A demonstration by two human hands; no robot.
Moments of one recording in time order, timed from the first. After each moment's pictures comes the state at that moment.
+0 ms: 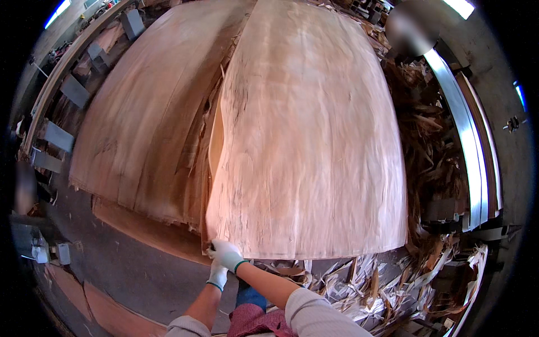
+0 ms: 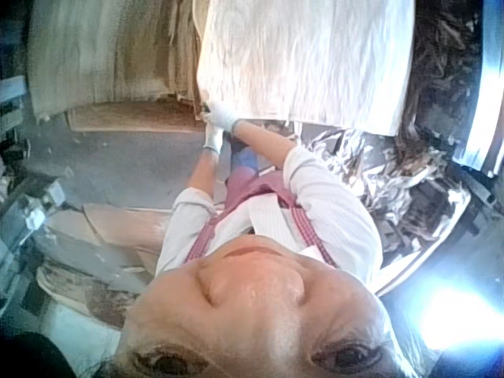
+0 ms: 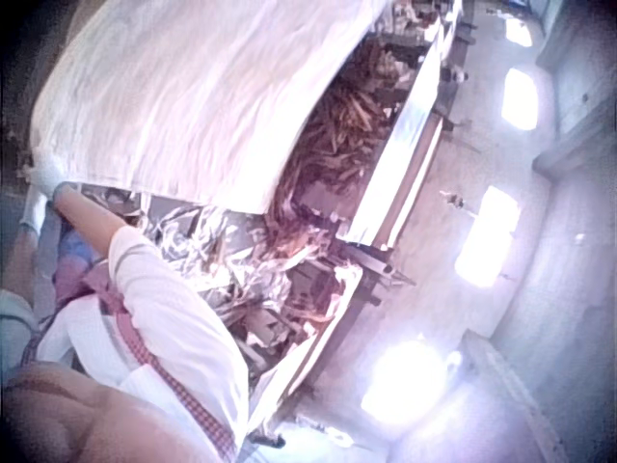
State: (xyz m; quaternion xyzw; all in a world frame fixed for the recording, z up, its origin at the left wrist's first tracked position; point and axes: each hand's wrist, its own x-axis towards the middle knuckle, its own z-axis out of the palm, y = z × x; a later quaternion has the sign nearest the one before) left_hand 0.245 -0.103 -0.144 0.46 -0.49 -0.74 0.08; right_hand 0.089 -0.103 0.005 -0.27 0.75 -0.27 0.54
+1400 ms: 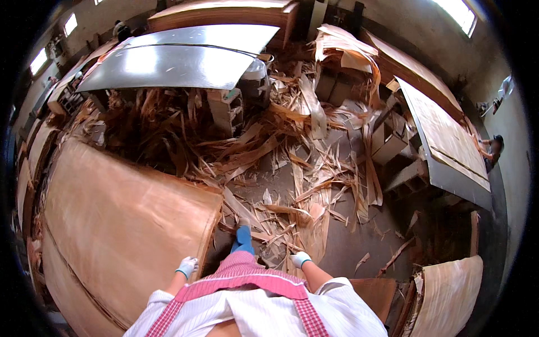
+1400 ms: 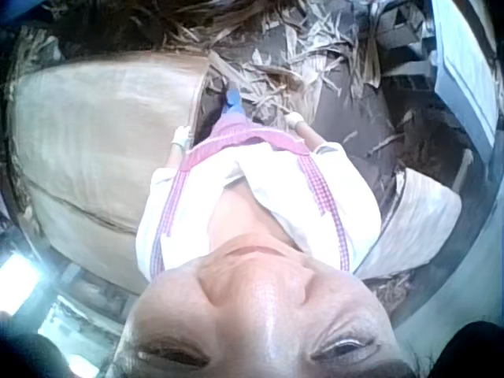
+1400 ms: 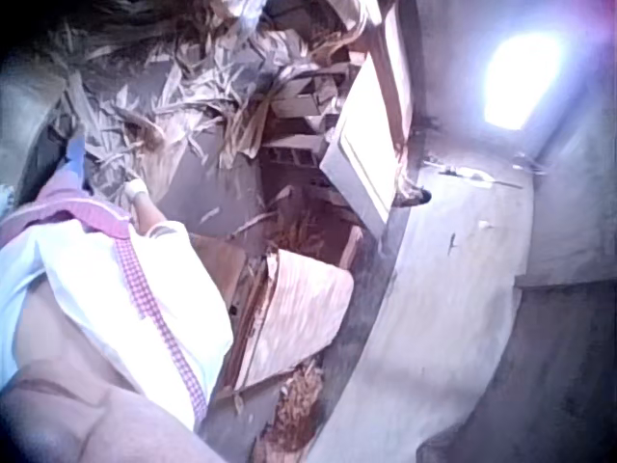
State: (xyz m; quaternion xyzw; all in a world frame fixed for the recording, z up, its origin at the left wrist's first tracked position) left_hand -0.103 0.517 -0.020 0.11 -0.75 -0.43 -0.48; right_hand 0.258 0.886 -0.033 0.51 0.70 -0.39 0.30
